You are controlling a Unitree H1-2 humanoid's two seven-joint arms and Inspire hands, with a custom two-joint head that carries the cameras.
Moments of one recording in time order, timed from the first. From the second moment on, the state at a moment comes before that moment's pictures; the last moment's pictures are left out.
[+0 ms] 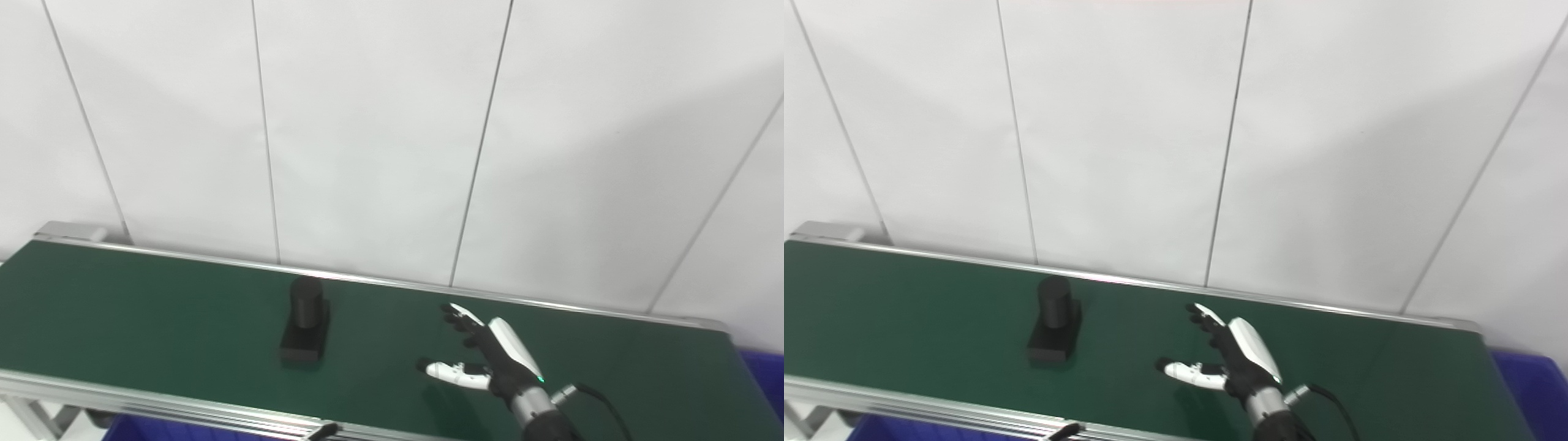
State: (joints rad) left arm 0.09 0.03 -0.10 0.39 -0.04 -0.43 -0.20; right arm -0.40 -0.16 0.26 0.13 -0.48 0.22 0.14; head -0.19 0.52
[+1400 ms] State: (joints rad) left arm 0.10 0.03 -0.10 0.36 -0.04 -0.43 -0.22; right arm -0.57 -0.12 0.34 0.45 -0.49 0.14 0.09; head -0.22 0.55
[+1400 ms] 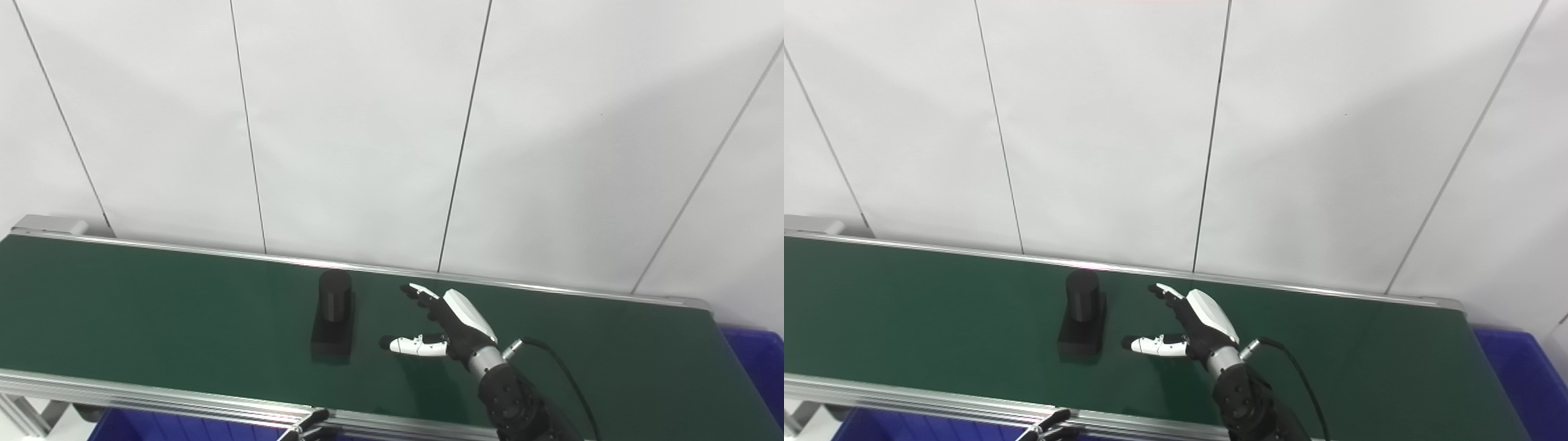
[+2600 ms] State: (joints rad) left arm 0.20 0.04 -0.13 0.24 -0.04 -0.43 -0.22; right arm -0.68 -0.07 0.32 0.71 -0.45 0.10 0.02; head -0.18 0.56
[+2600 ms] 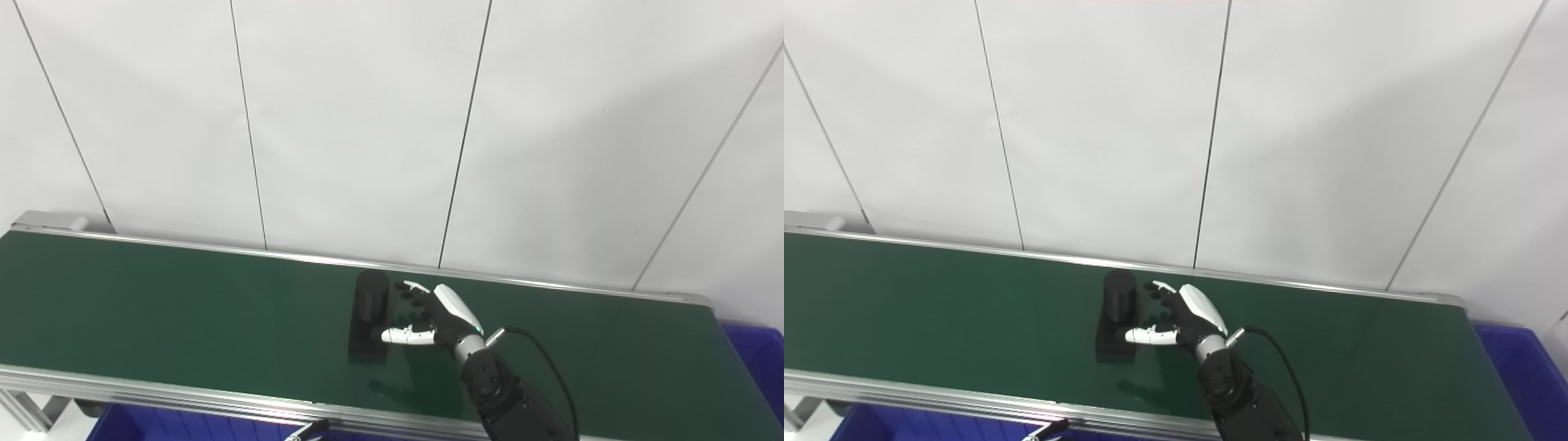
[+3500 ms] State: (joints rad) left arm 0.26 0.05 -0.15 0.17 -0.04 -0.42 -0.22; right arm -0.75 -0.01 0.33 0.88 -0.45 -0.01 -0.13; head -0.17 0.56
